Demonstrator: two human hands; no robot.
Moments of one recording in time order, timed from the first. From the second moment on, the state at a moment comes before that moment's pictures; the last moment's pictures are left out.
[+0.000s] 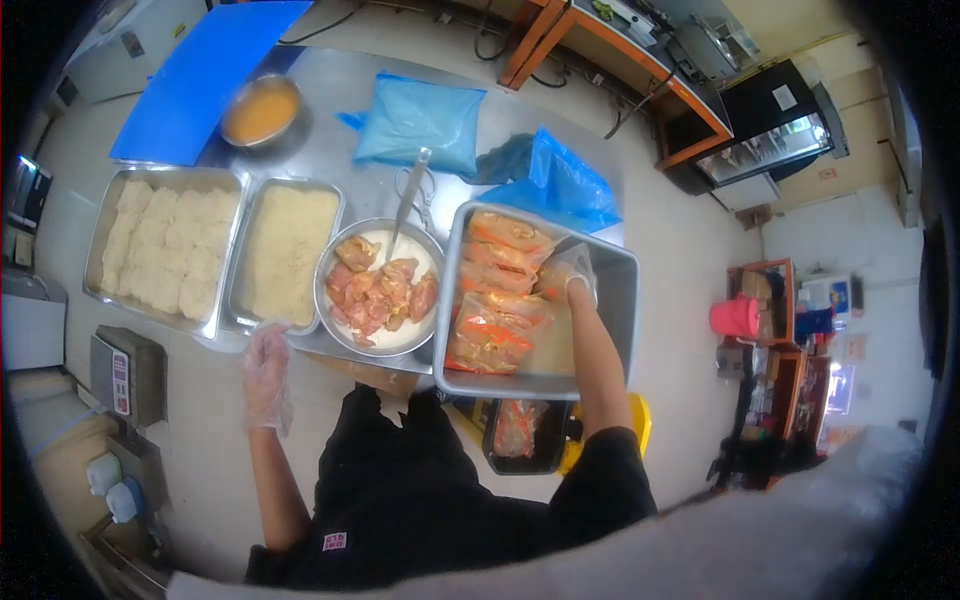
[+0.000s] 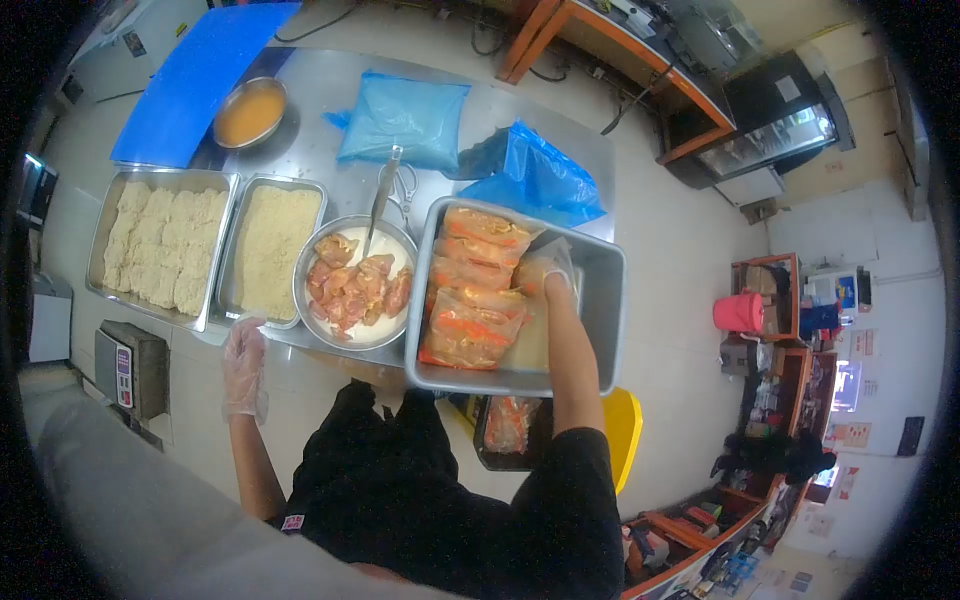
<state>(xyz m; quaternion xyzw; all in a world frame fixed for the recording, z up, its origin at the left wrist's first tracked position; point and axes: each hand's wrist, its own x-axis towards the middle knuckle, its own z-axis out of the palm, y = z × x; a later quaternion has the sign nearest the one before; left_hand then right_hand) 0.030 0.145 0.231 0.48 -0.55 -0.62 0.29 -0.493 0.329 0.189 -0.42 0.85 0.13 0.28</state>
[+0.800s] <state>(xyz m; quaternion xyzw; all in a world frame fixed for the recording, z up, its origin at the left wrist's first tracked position) 0.052 0.089 0.226 0.47 -0.54 -0.62 0.31 -0.426 0.282 0.415 -0.38 0.84 -0.13 0.37</state>
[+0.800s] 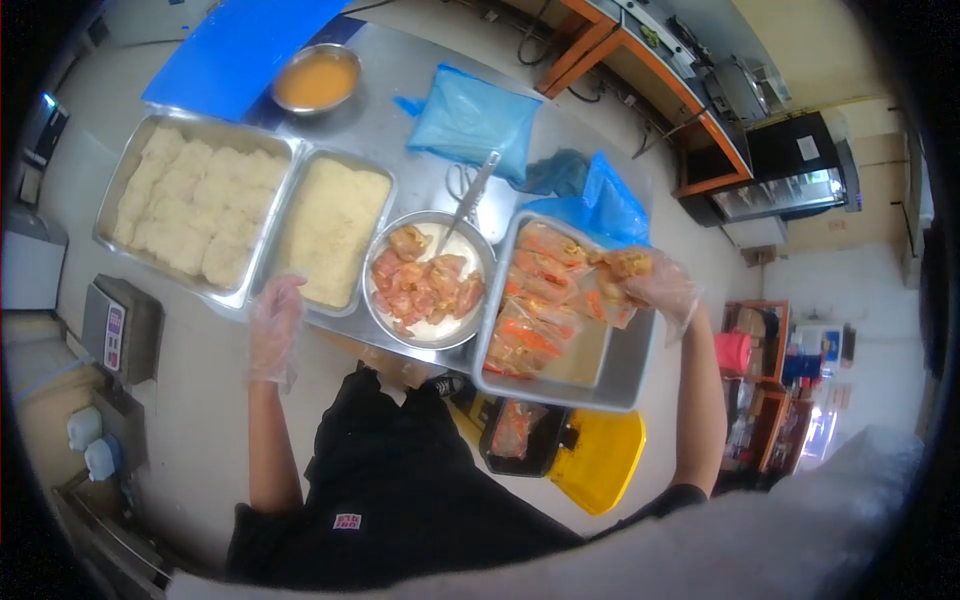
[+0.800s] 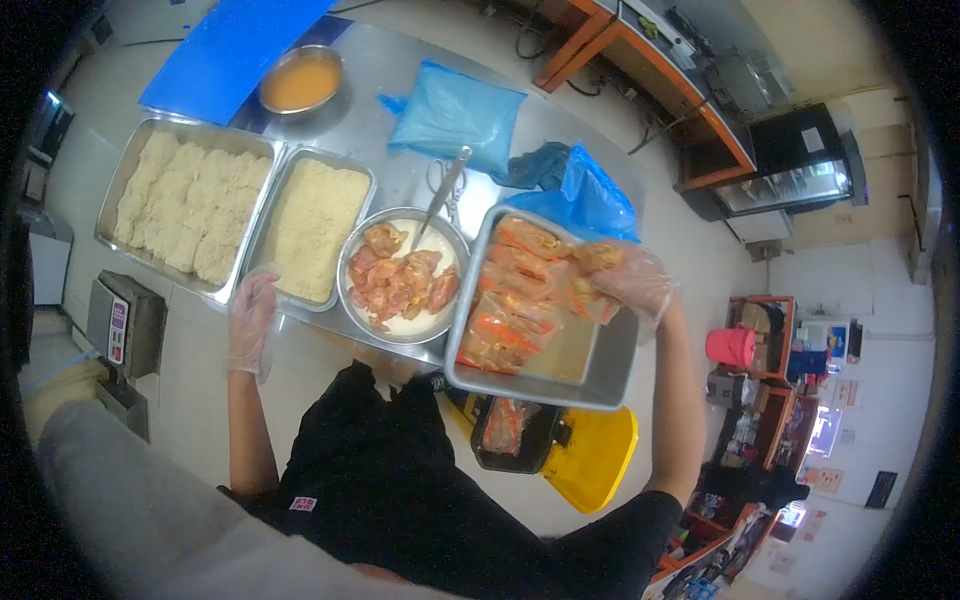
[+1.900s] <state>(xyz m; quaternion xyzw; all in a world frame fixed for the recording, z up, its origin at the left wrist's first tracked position) 0.093 0.077 0.213 0.50 -0.50 -0.63 0.33 -0.559 0.353 0.205 -0.47 0.82 0.28 0.16</state>
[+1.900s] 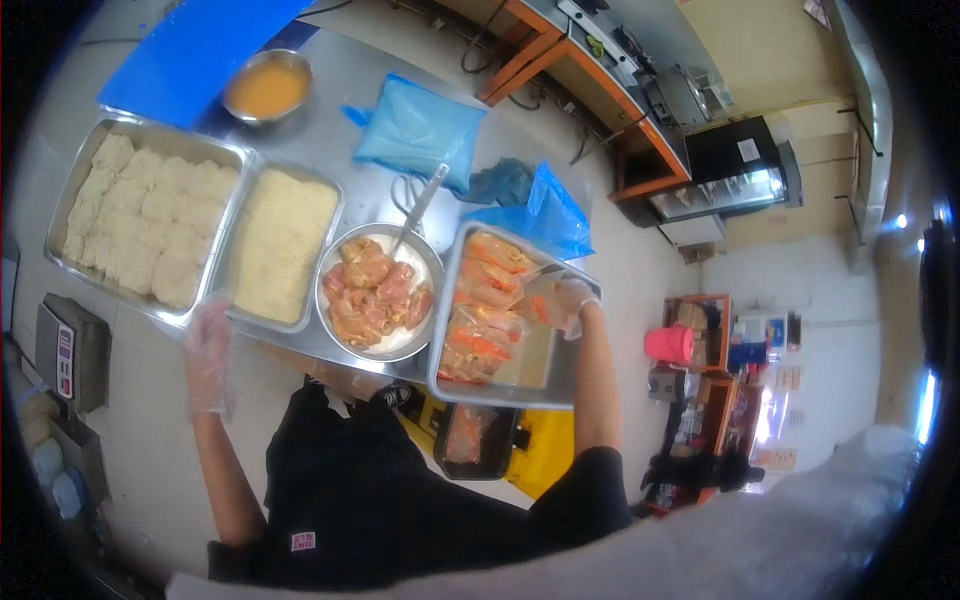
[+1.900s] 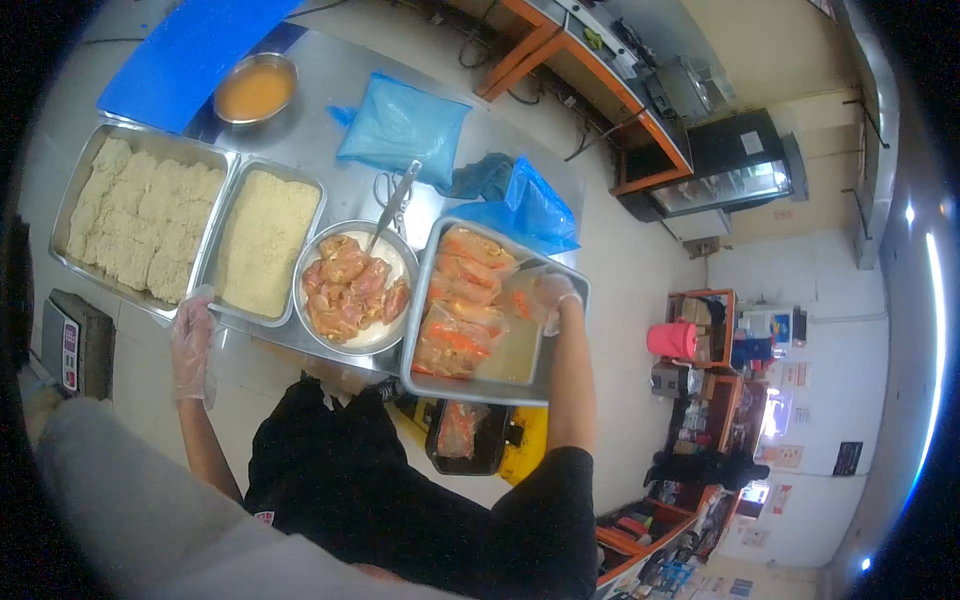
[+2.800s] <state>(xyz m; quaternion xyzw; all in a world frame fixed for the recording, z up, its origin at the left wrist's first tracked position) 0.093 0.073 0.226 0.48 -0.53 -0.62 0.33 -0.531 0.382 0.220 -0.42 0.78 0.19 0.41</state>
